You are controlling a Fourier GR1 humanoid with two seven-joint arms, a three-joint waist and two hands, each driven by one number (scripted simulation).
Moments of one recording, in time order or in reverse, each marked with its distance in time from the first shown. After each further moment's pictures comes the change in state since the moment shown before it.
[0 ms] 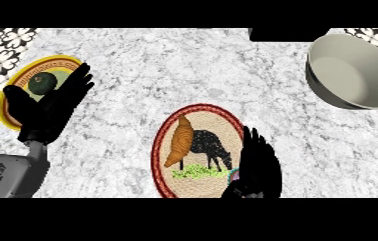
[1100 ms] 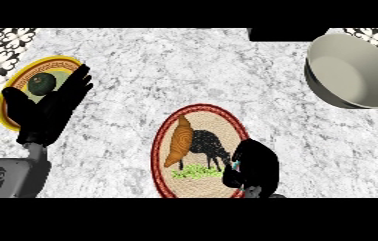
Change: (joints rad) left arm 0.021 -0.070 0.079 -0.028 -0.080 -0.060 0.038; right arm 0.005 0.009 -0.051 0.144 0.087 -0.086 -0.118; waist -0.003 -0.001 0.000
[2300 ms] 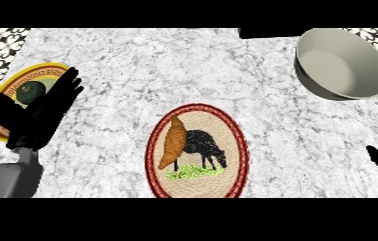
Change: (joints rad) left arm 0.034 -0.014 0.075 0.011 -0.014 -0.033 -0.018; right arm 0.053 -0.824 -0.526 0.112 -0.461 0.113 -1.051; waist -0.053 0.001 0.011
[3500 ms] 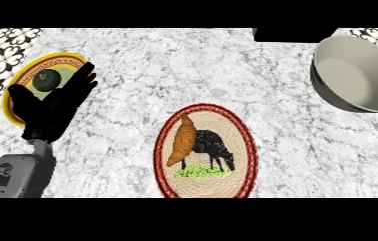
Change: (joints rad) left arm -0.059 -0.039 -0.036 0.005 -0.031 -0.024 0.024; right arm -0.217 -0.532 -0.340 0.691 -0.258 0.204 -0.818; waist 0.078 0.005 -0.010
